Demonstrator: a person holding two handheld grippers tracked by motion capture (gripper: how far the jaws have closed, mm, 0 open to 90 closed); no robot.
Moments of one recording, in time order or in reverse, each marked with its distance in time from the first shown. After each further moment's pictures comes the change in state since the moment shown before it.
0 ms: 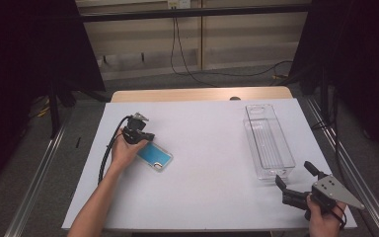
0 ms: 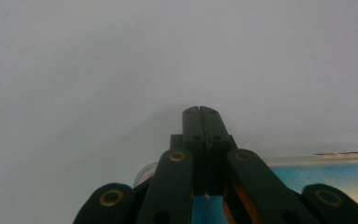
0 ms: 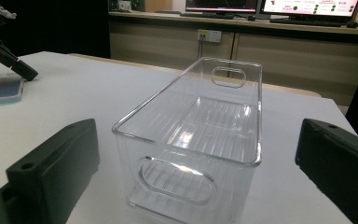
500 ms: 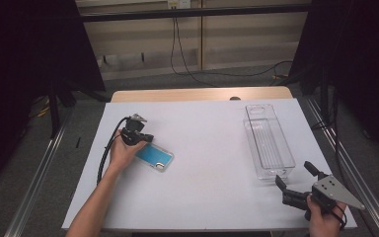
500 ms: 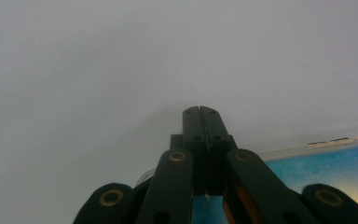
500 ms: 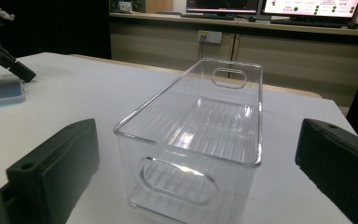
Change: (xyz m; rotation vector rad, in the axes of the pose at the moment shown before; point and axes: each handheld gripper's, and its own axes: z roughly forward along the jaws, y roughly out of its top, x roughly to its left) left arm 0.001 -0.004 -0.004 0.004 -0.015 -0.001; right arm 0.000 0.000 -0.001 -0.004 0.002 0.000
